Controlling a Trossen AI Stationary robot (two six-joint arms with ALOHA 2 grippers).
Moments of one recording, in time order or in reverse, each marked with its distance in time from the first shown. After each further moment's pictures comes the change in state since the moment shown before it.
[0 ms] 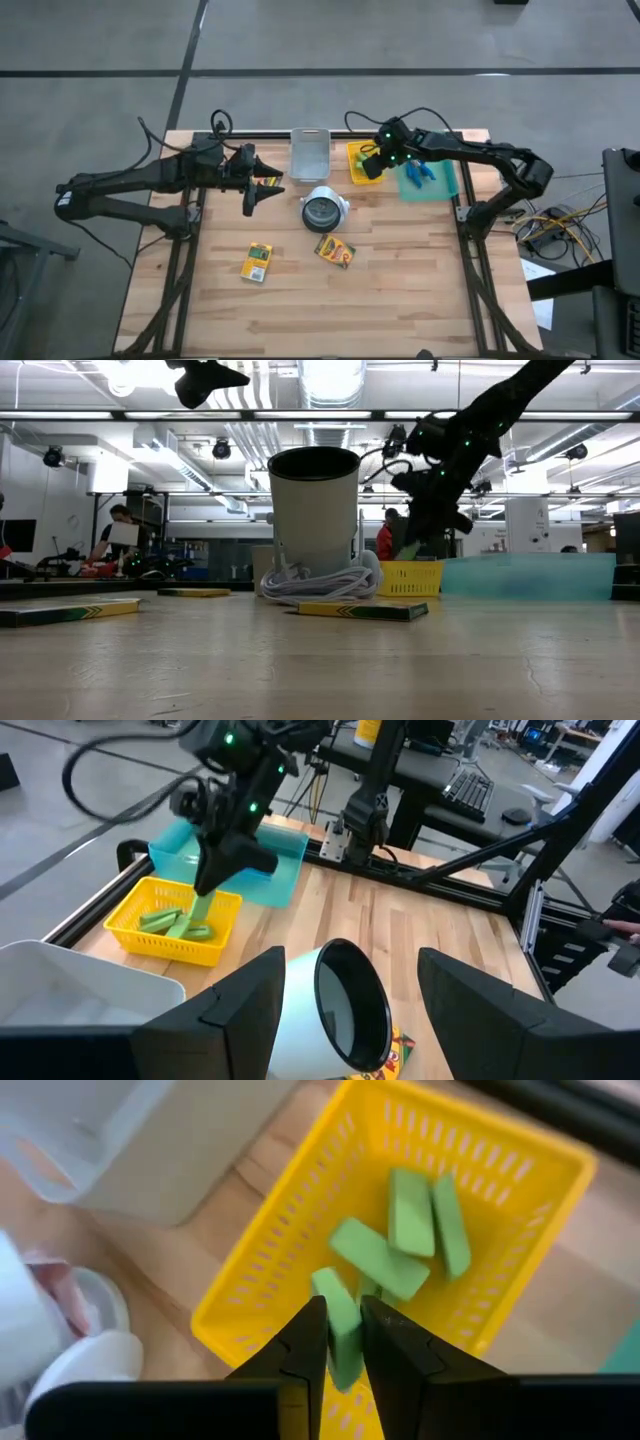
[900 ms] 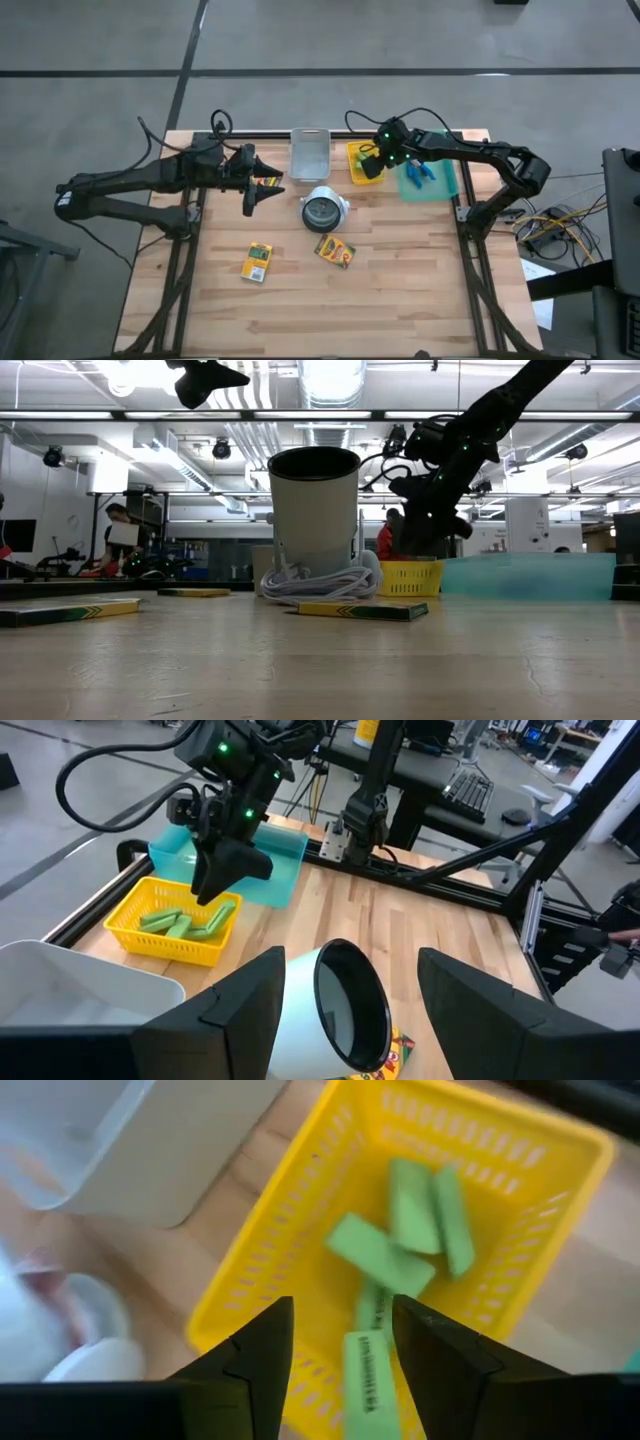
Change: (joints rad) left arm -0.001 0.000 0.000 0.001 0.000 -0.003; right arm -0.001 0.030 0.000 0.015 -0.012 0.033
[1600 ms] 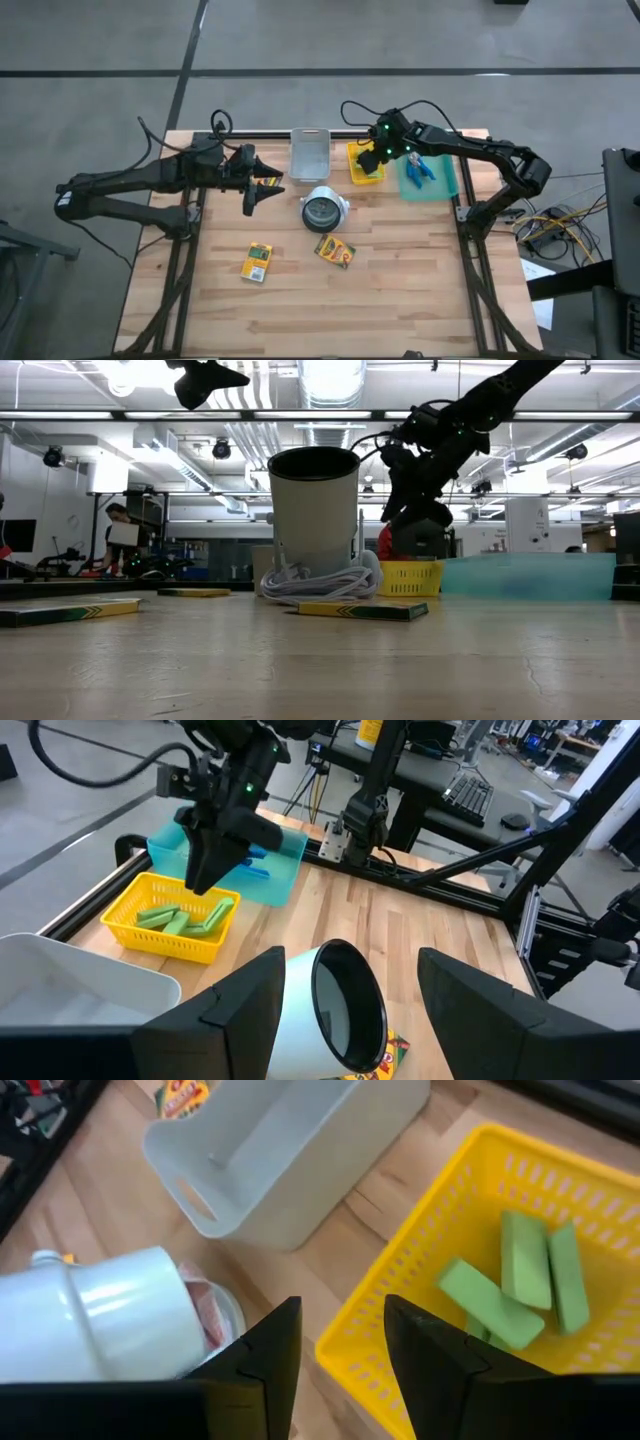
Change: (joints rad) left arm 0.001 0.000 0.000 0.000 0.000 -0.024; right arm 0.002 -0.007 0.088 0.000 -0.195 -0.002
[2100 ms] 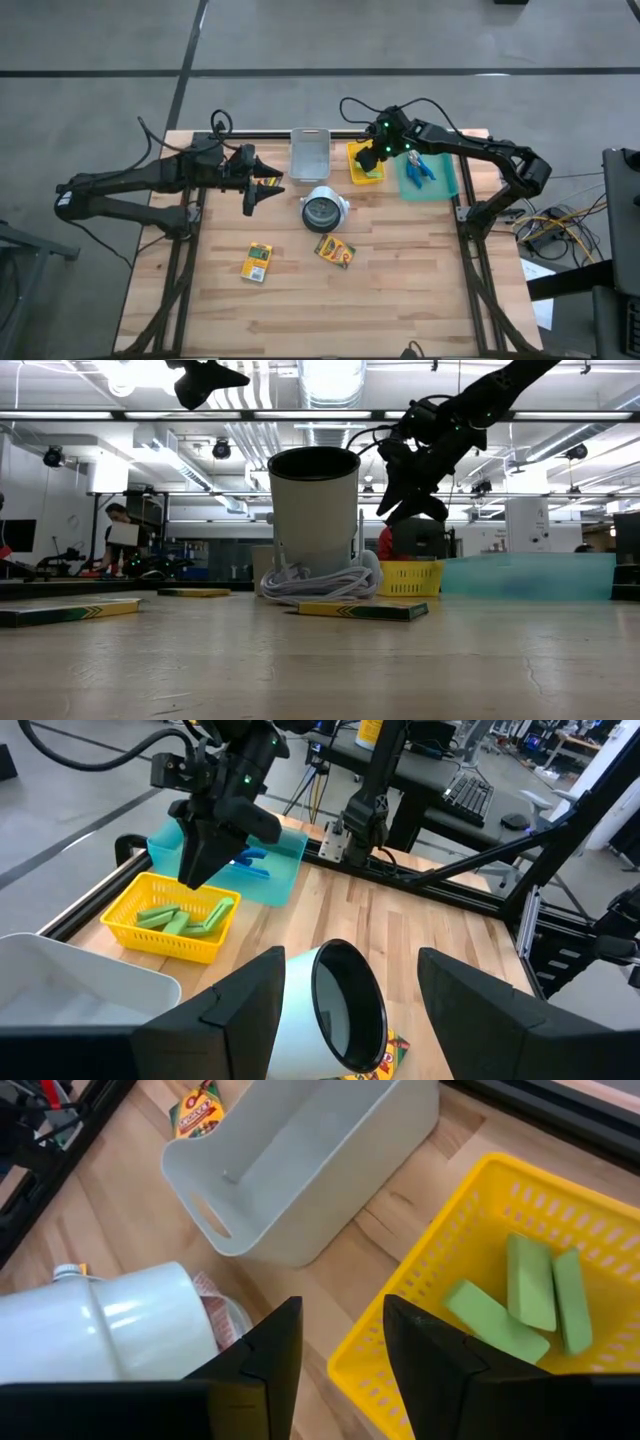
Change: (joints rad) left arm 0.000 0.000 0.000 0.000 0.000 0.000; right arm 0.000 0.000 0.031 0.000 0.000 0.000
